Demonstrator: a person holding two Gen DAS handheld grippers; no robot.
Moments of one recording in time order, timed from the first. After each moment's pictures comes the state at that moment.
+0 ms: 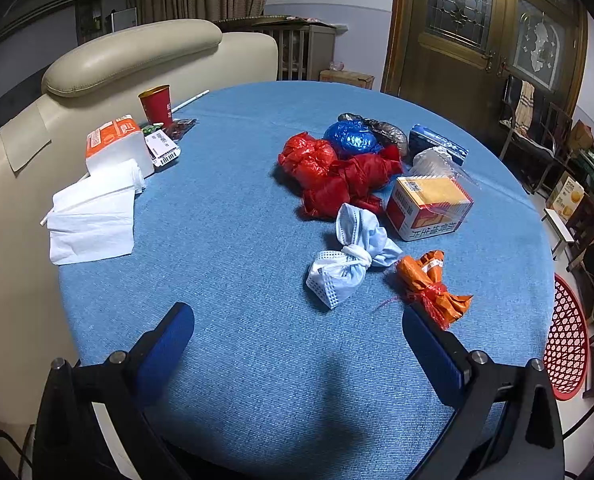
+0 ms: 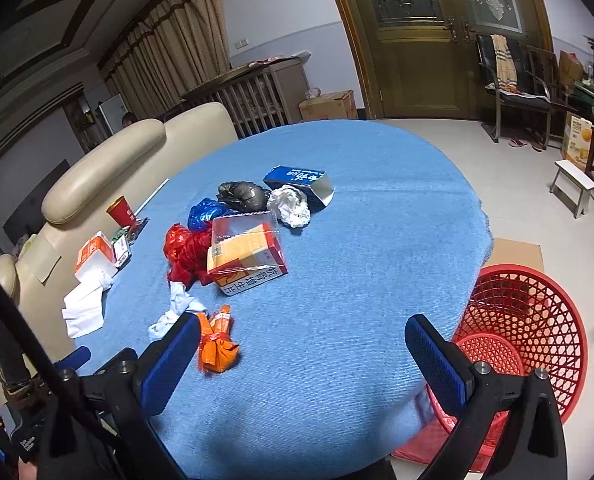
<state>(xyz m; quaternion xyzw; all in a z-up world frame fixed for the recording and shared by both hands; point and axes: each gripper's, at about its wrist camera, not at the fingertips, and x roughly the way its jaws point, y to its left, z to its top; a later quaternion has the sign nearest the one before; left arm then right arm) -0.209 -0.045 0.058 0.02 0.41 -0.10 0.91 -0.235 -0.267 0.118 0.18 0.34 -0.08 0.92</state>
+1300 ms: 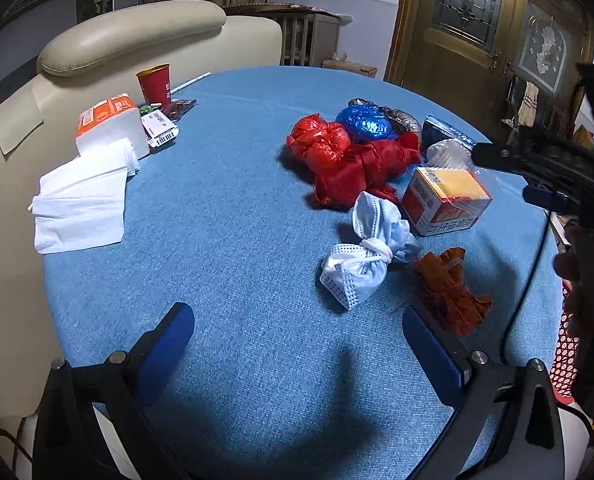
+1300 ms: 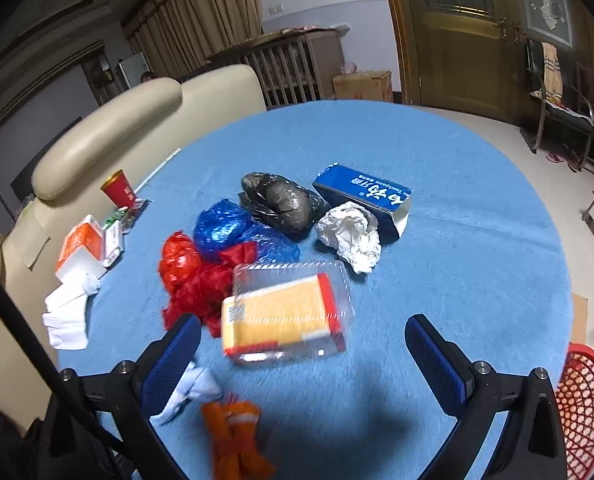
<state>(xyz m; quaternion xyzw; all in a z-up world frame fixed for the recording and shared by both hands) -0.188 -0.033 0.040 0.00 0.43 -0.11 0.90 -0.085 -0.244 0.095 0.13 0.40 -0.04 0.91</state>
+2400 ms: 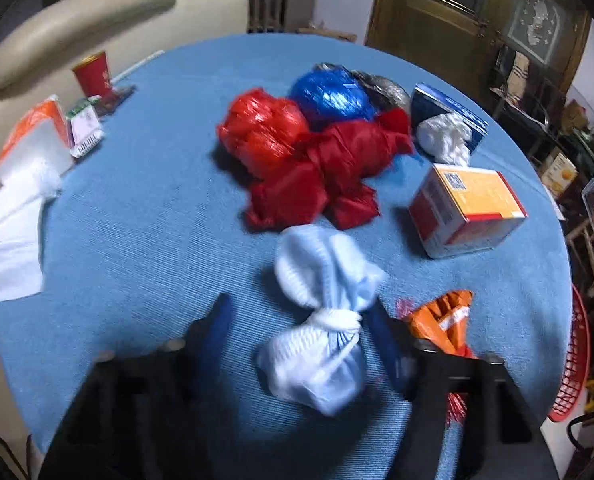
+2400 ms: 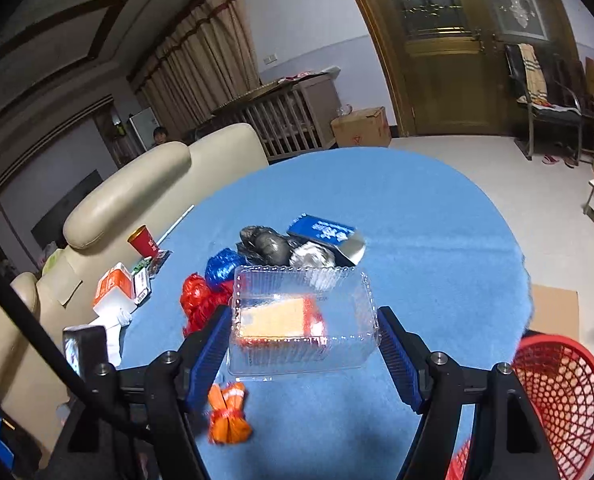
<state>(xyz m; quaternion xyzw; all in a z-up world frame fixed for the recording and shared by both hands) -0.125 -0.082 0.018 0.03 0.48 -0.14 0.87 -0.173 -0.298 0.138 0.19 0.31 -0.03 0.93</state>
